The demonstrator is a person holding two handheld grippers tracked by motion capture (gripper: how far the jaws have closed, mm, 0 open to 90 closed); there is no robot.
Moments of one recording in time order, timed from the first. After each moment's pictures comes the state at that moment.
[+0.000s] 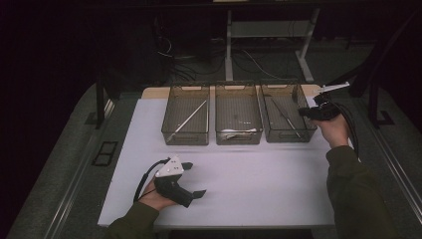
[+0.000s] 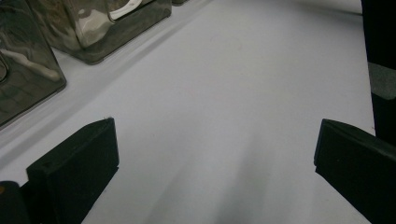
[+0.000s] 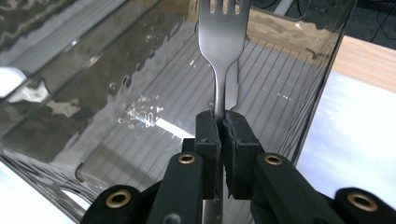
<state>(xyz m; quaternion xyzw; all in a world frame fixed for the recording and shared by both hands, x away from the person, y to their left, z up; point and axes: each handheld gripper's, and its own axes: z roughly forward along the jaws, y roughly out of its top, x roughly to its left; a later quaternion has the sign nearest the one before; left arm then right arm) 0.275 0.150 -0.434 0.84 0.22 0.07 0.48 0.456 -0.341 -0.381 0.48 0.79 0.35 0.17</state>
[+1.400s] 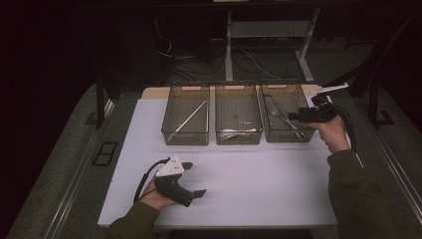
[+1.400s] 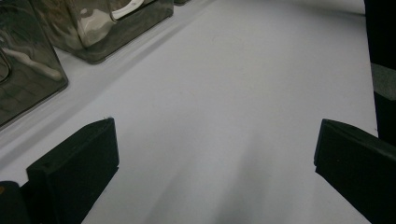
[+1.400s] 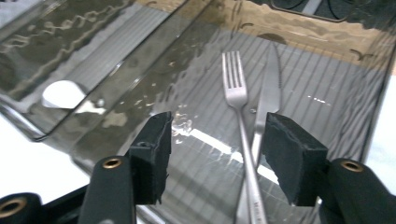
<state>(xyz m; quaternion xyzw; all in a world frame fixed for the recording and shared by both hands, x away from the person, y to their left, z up) 0.276 0.149 -0.434 0.84 0.22 0.07 0.48 0.444 -0.326 -0.375 0.48 0.77 0.39 0.12</state>
